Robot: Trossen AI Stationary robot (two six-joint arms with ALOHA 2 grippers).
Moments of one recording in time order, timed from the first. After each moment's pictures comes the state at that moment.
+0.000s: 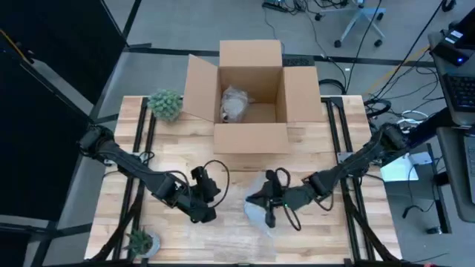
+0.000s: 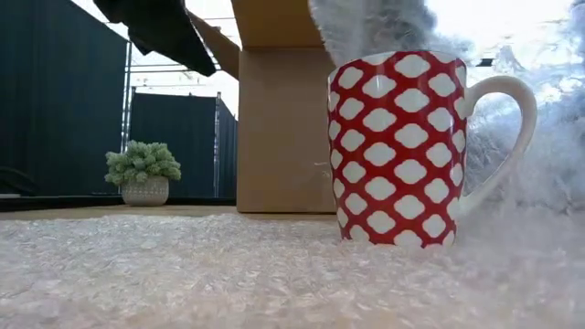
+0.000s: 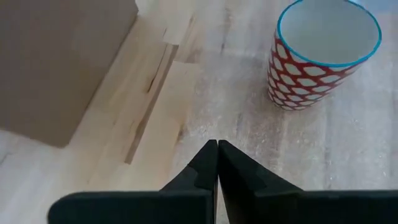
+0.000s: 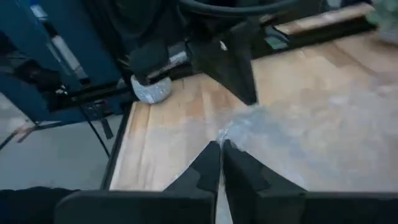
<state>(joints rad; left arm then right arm) -0.54 1.53 1.08 -0.53 -0.56 -0.59 0.50 1.58 0.92 0.32 0.43 0.39</state>
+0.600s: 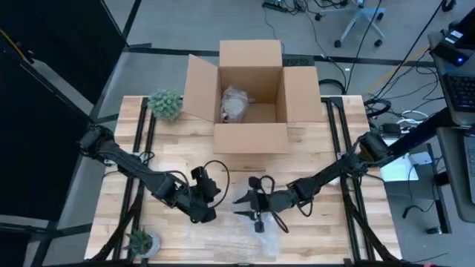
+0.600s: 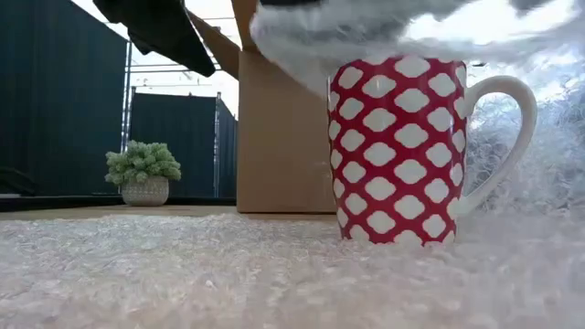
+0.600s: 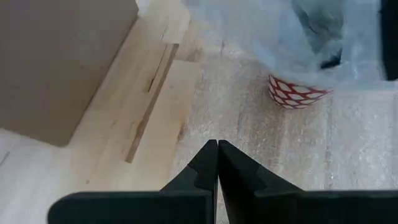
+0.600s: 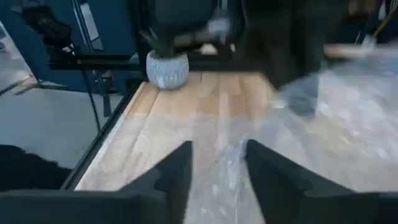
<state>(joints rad) -0.54 1.53 1.08 -0.53 -0.56 -0.59 0.46 1.78 0.99 0.51 0.33 0.10</state>
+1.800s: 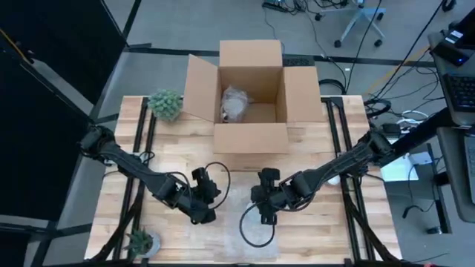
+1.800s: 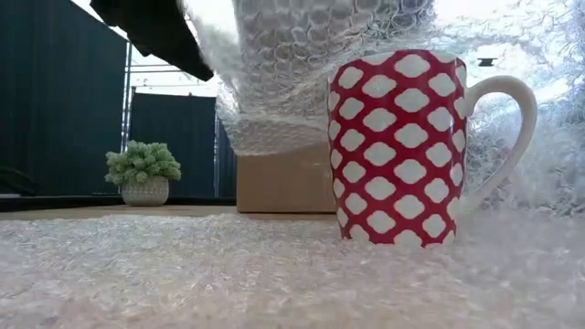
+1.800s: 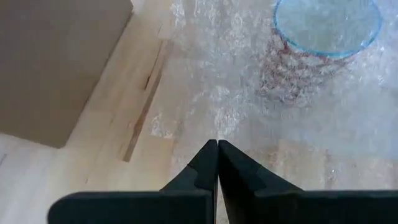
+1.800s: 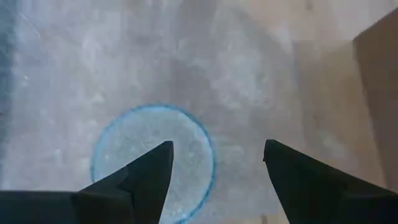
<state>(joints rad) -0.54 1.54 1.08 -0.53 -0.55 -0.57 0.44 1.77 1.42 -0.77 0.31 0.44</state>
